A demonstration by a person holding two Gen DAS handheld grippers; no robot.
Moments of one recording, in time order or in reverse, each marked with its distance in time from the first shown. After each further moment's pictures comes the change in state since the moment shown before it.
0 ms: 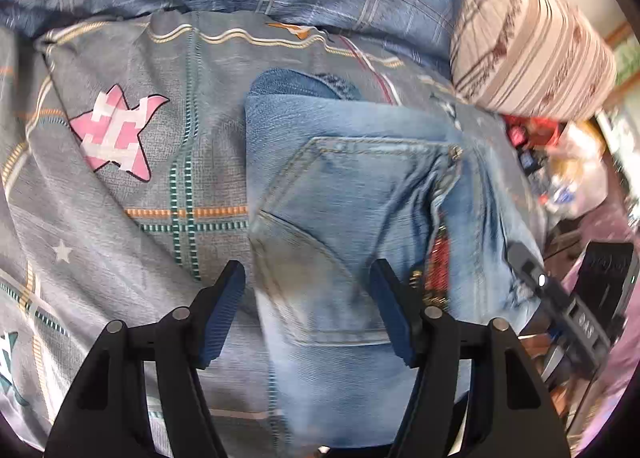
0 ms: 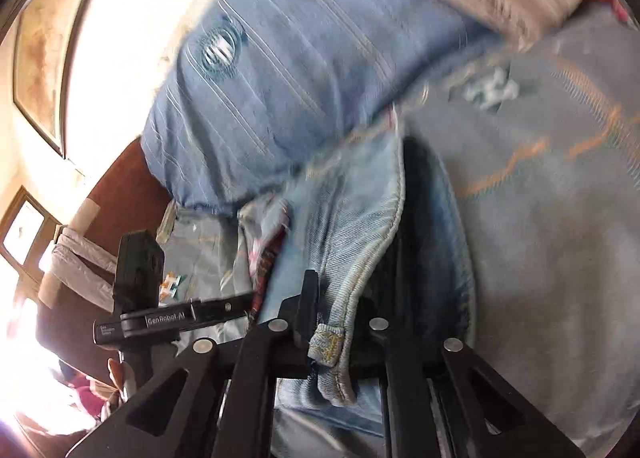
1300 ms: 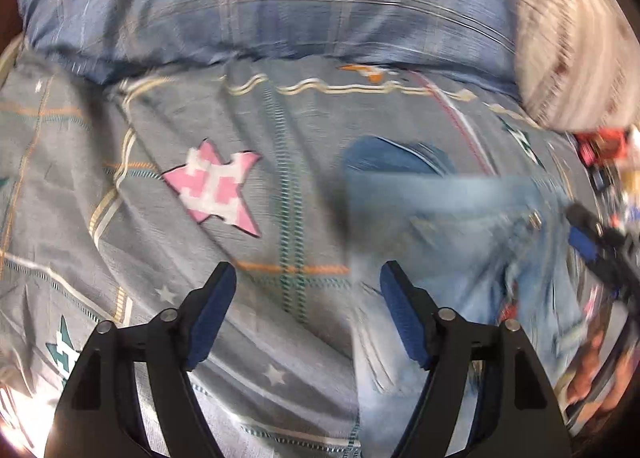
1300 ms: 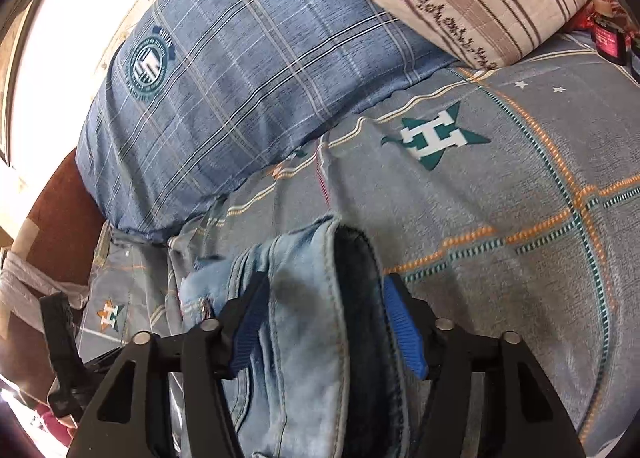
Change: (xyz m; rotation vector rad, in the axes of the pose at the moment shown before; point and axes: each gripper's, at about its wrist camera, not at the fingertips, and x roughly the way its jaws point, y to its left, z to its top) left arm -0.006 0.037 0.026 -0.061 -0.098 0.306; right arm 0.032 -0.029 0.061 0.018 0.015 -0.208
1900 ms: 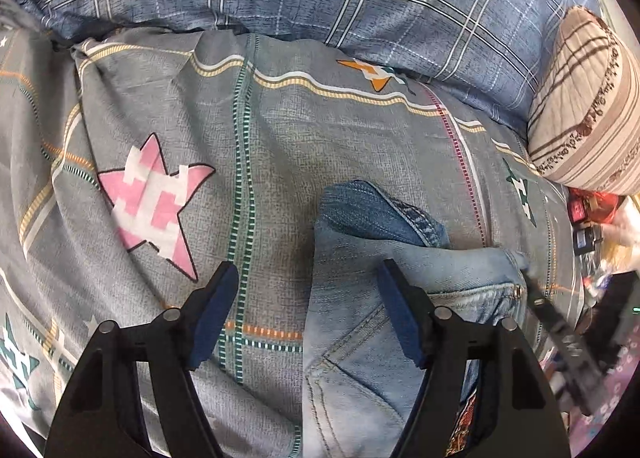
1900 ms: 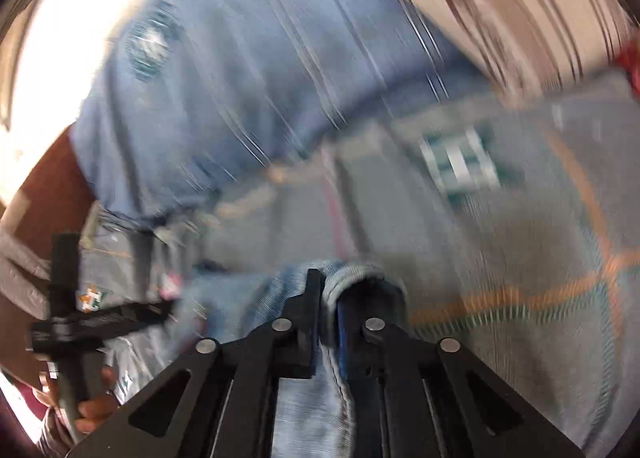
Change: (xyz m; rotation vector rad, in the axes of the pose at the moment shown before) left arm 0.040 -0.011 0.043 -0.127 0.084 -0.123; right arm 0.044 0.001 0.019 -0.088 0.064 -0.034
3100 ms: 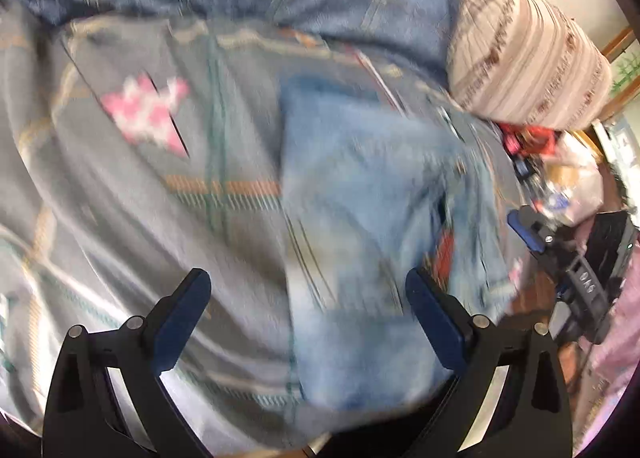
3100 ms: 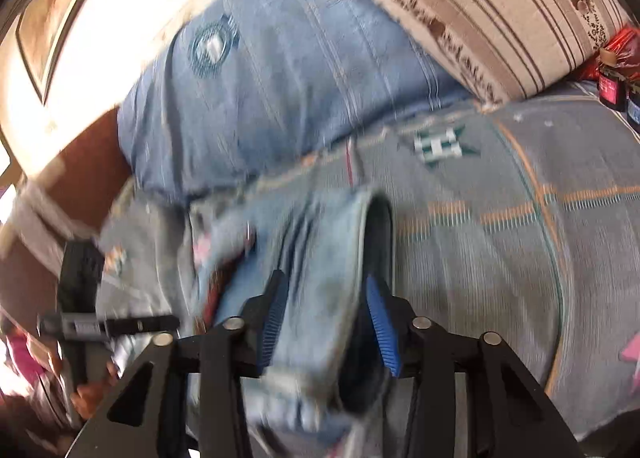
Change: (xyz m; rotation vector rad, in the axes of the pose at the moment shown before) left arm -0.048 0.004 -0.089 0.119 -0.042 -0.174; right arm -0.099 0.010 -0.073 -0.112 -0.151 0.069
